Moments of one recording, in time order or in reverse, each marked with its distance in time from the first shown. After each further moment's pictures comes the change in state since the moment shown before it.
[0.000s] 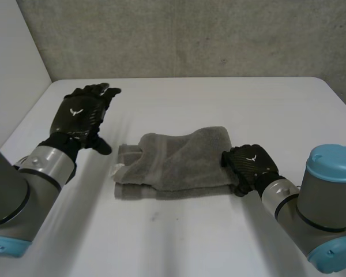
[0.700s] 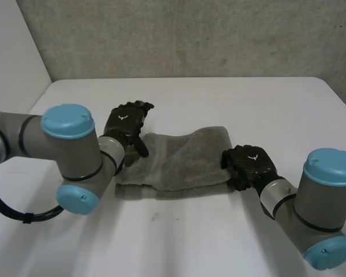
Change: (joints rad) left arm -0.173 -0.546 0.589 -0.239 -0.169 -0.115; right arm -0.010 0.051 -0.002 -0.081 -0.010 0.201; left_hand 0.003 0.011 0.008 0.000 0.000; right_hand 0.457 0.392 0.395 0.399 0.393
